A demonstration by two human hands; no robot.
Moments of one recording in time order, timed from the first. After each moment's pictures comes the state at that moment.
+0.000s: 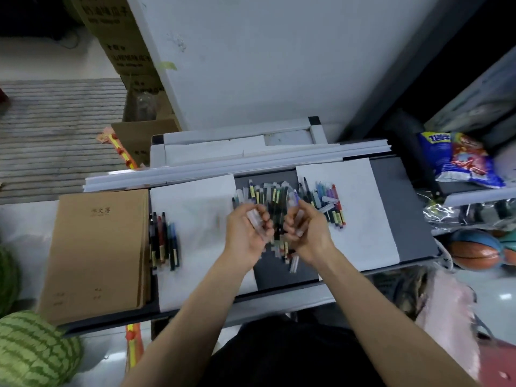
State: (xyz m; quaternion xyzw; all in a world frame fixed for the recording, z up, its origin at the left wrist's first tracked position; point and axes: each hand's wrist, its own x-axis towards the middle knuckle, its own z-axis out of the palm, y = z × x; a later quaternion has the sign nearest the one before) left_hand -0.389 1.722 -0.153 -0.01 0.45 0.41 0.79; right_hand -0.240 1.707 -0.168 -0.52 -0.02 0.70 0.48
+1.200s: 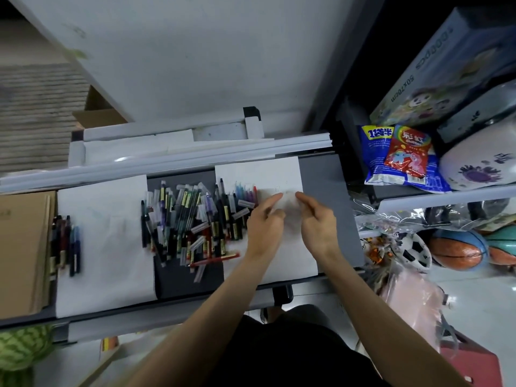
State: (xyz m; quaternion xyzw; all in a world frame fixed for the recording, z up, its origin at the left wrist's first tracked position) left_hand -0.128 1.718 -0.173 0.36 0.64 0.35 0.59; right_hand -0.006 1.706 -0.187 -0.76 -0.39 0.42 0.32
